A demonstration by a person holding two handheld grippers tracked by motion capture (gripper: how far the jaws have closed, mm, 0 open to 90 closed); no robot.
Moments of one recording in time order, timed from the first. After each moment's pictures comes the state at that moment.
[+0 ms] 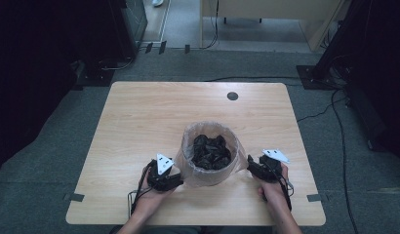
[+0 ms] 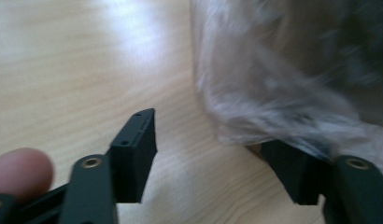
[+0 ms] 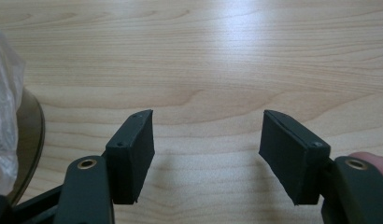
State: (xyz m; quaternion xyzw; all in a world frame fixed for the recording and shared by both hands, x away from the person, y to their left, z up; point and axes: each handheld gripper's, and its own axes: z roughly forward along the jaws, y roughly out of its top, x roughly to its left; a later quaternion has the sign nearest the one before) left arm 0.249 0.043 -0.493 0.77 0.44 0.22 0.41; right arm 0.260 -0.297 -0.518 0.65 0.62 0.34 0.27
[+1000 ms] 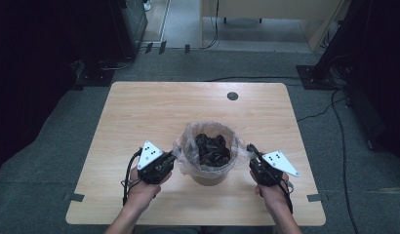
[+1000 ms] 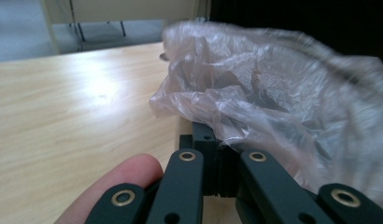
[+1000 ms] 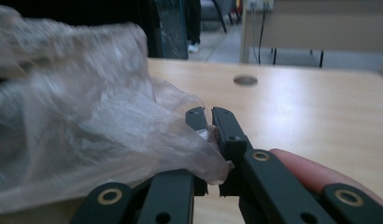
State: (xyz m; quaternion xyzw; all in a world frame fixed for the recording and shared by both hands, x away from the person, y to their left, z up) left arm 0.245 0.055 -0.409 0.73 0.38 0.19 0.54; right arm 0.227 -0.275 -0.453 0.50 0.62 0.50 0.33
